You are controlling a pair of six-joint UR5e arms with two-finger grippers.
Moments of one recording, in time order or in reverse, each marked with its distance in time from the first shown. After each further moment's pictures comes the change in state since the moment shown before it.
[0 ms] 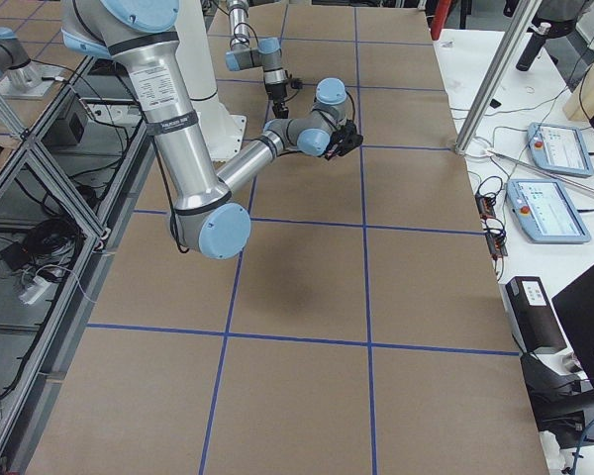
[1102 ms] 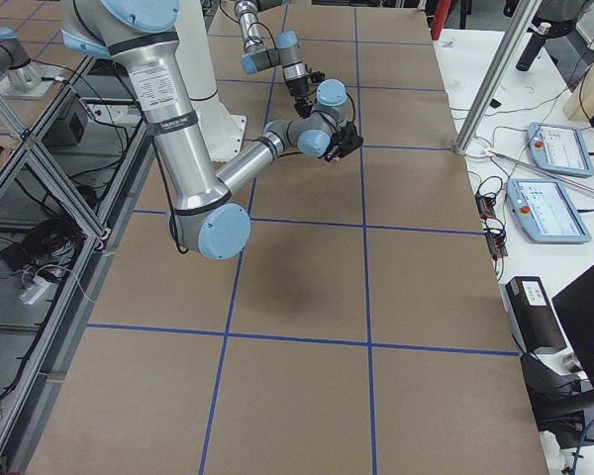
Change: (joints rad) left arm -0.136 -0.146 0.093 0.003 -0.005 0.001; right arm 0.000 -0.002 -0.005 0.000 0.000 -0.001
